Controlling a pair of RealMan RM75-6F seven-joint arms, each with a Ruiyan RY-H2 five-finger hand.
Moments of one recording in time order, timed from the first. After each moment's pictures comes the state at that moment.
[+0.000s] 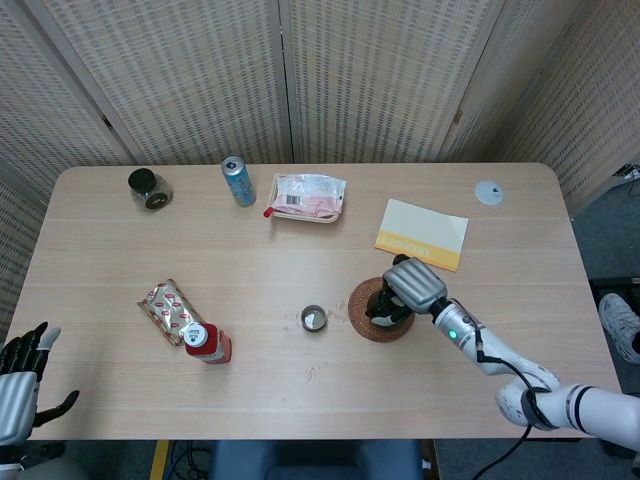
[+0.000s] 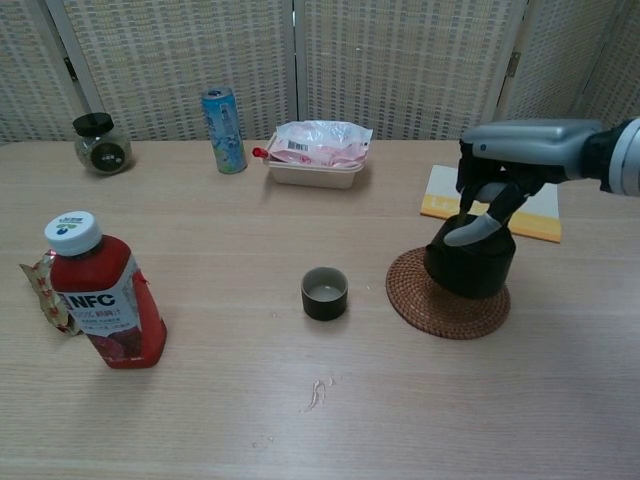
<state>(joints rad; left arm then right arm) 0.02 -1.19 0.00 -1.59 1.51 1.55 0.09 0.77 -1.31 0.11 -1.51 -1.33 0.76 -0.07</state>
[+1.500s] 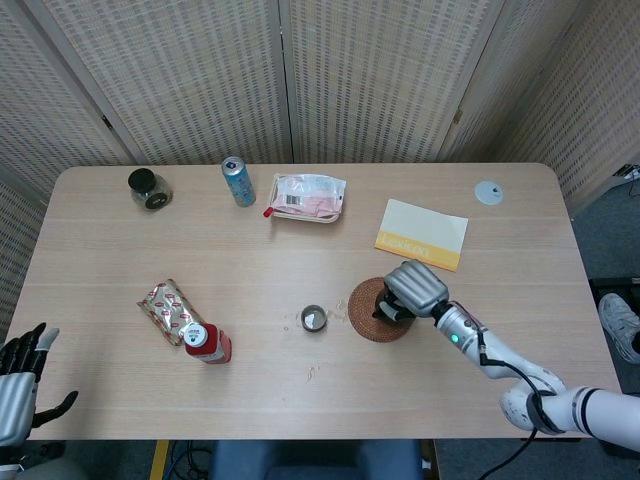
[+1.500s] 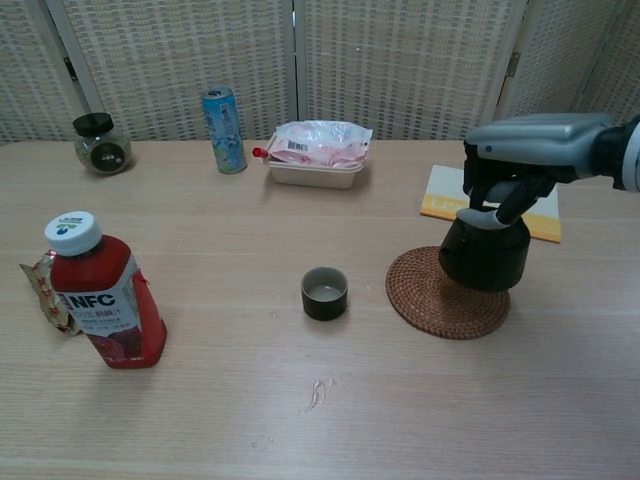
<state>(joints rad) 0.03 -1.19 0.00 -1.58 1.50 1.55 0.08 0.78 -1.28 0.09 -1.56 -1.31 0.77 -0.15</state>
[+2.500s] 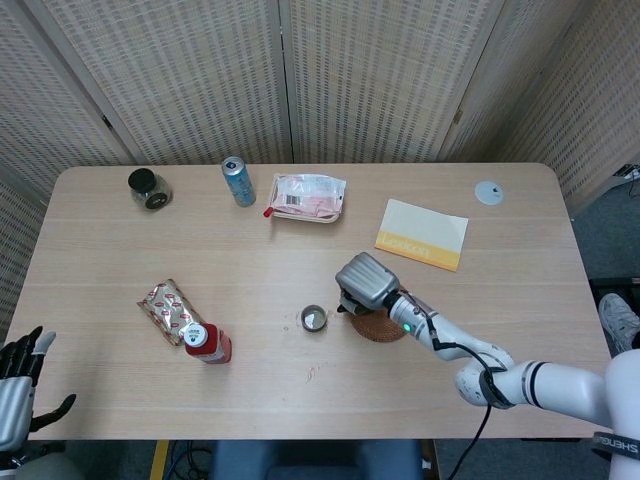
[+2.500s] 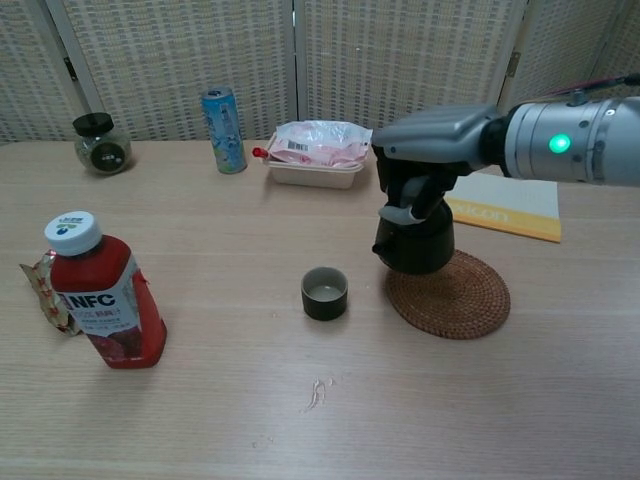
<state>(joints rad) 0.04 -1.19 0.01 -1.58 1.51 1.57 0.08 0.97 -1.41 0.15 -1.48 -1.24 0.66 -0.32</state>
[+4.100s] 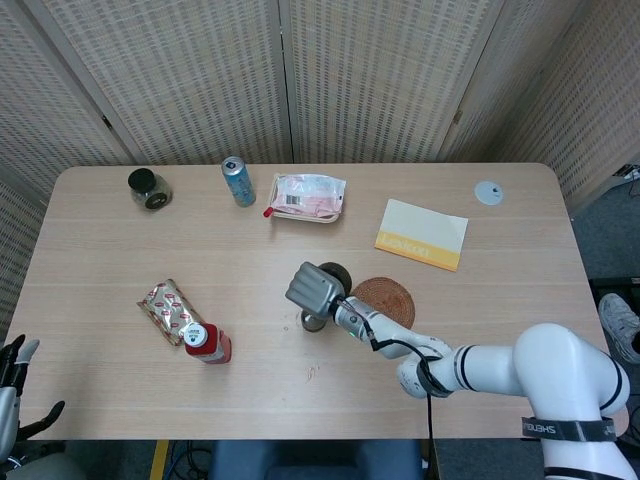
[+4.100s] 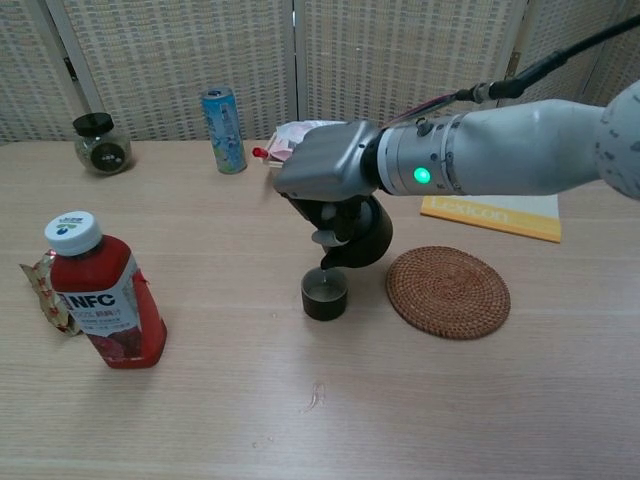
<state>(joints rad) 0.09 -1.20 0.01 -1.56 1.50 1.61 0.05 1.27 -1.56 0.04 -1.41 -0.96 0.65 -0.79</state>
